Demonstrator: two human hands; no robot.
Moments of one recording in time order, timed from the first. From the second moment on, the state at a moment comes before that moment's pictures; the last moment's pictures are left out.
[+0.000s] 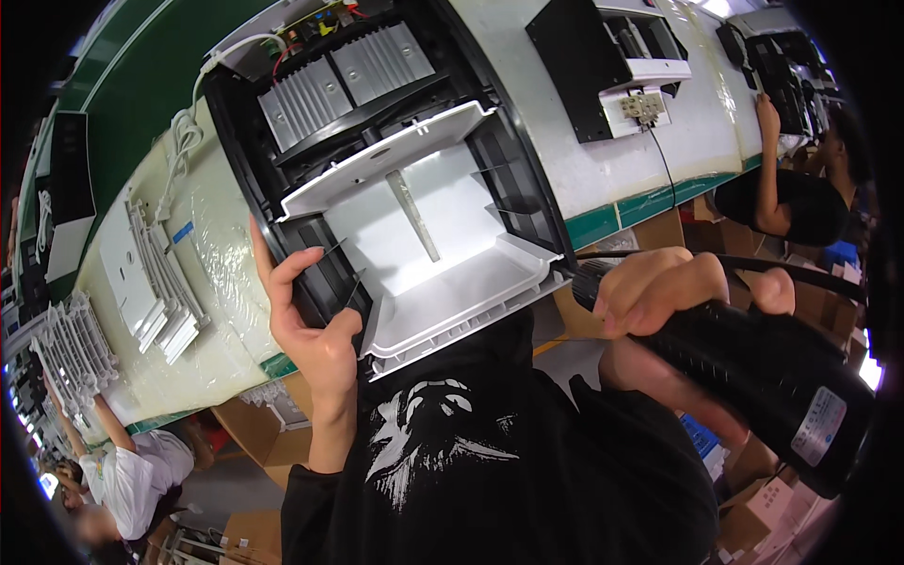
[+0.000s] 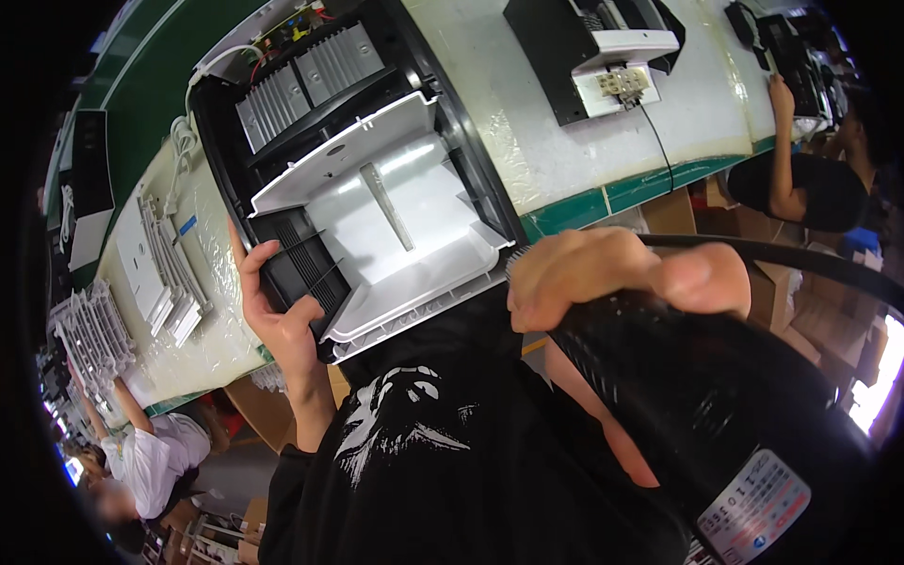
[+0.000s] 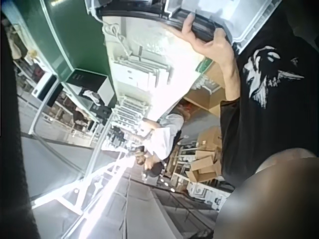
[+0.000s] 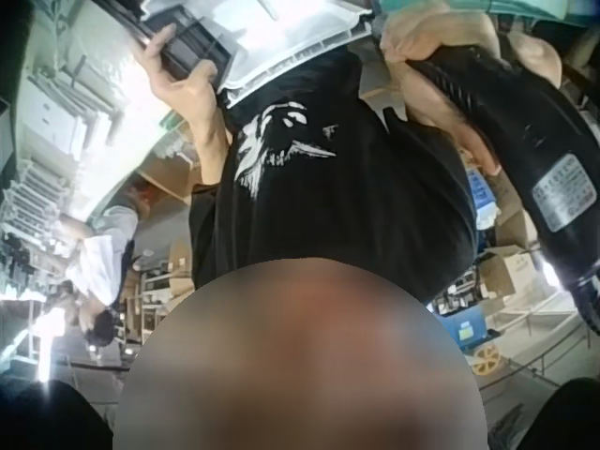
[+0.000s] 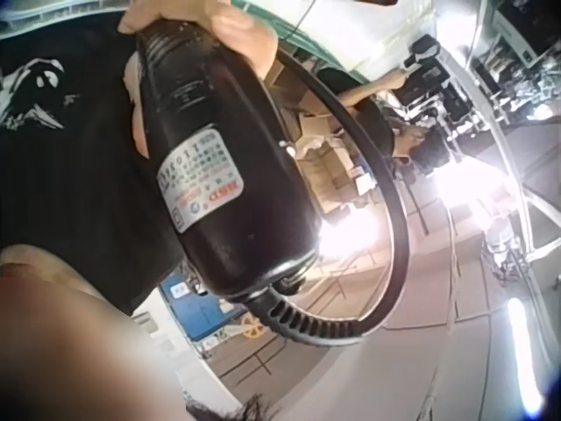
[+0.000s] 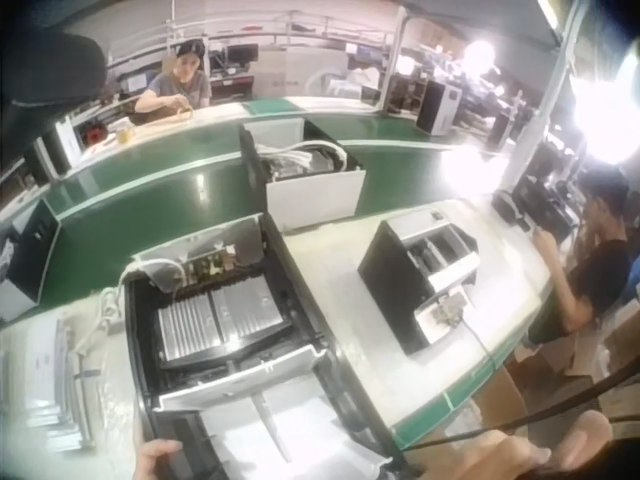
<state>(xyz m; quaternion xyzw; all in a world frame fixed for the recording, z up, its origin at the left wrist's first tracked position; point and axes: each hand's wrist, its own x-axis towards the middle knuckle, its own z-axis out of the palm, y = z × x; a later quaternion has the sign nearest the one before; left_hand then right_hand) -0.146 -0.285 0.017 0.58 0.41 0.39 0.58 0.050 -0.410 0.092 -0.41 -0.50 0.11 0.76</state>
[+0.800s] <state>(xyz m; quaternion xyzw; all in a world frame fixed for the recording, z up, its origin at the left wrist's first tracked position) -0.145 -0.271 0.011 0.54 0.36 0.47 0.60 0.096 -0.462 0.166 -0.28 -0.51 0.14 0.80</state>
